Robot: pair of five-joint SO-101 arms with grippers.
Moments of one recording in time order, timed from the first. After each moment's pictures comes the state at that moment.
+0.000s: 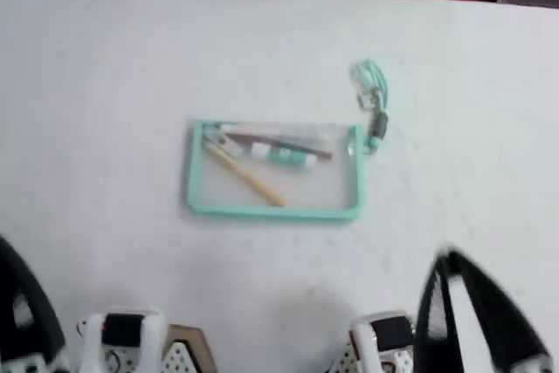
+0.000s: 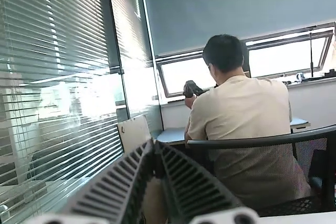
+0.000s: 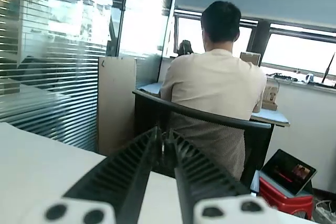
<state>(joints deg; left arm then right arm) -4.1 -95.4 10.0 76.1 -10.8 -14.6 -96.7 5.1 86.7 10.0</state>
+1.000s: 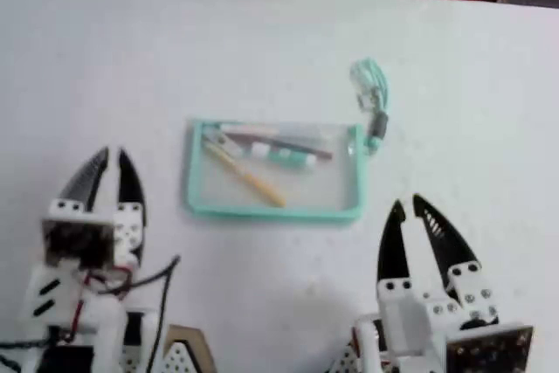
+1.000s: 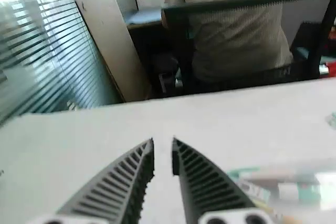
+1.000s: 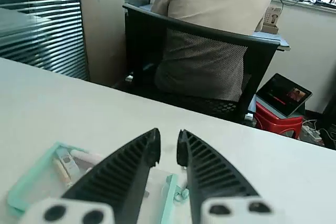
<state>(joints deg) -5.6 -104.6 63.7 62.2 -10.9 -10.6 -103.5 37.4 80.5 11.6</state>
